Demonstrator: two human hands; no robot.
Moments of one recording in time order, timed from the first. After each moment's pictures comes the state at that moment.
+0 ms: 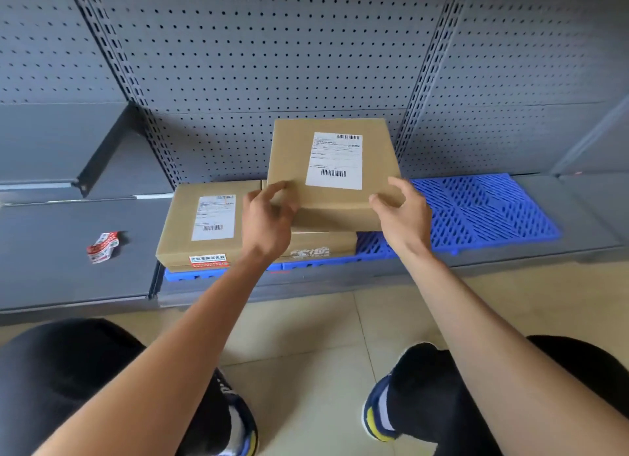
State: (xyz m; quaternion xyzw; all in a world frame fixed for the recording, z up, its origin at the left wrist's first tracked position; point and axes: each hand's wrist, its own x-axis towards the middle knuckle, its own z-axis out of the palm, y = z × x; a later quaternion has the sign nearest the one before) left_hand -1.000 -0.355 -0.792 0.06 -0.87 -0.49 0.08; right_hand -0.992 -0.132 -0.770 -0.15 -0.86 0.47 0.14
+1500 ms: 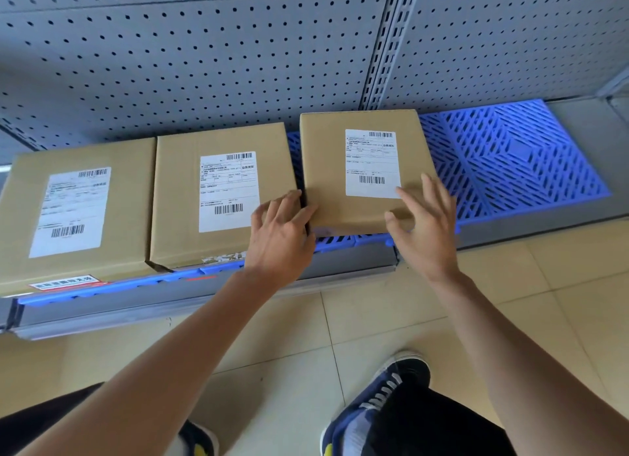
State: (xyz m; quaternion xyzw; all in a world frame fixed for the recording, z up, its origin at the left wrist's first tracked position) left_hand -1.100 -0.200 -0.983 -0.15 -0.97 -0.18 0.03; right_hand -1.090 0.058 -0.994 -0.03 -0.96 0.23 0.13
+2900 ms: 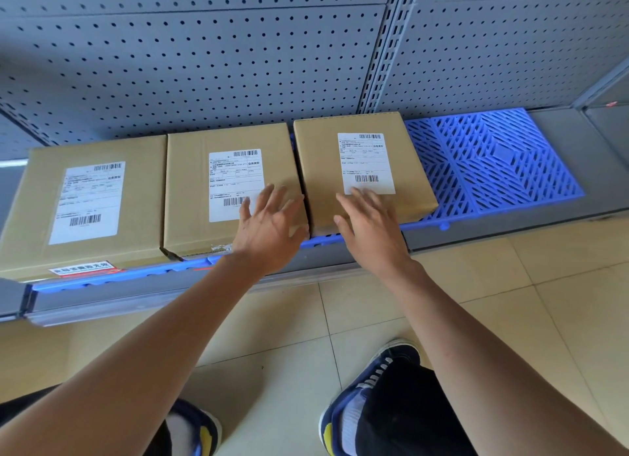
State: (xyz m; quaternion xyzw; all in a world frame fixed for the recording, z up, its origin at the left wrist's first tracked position) left_hand -1.096 -0.229 -0.956 -0.14 -0.98 -0.15 -0.06; right_hand -1.083 -0.023 -0.964 0.08 -0.99 0.10 0.02
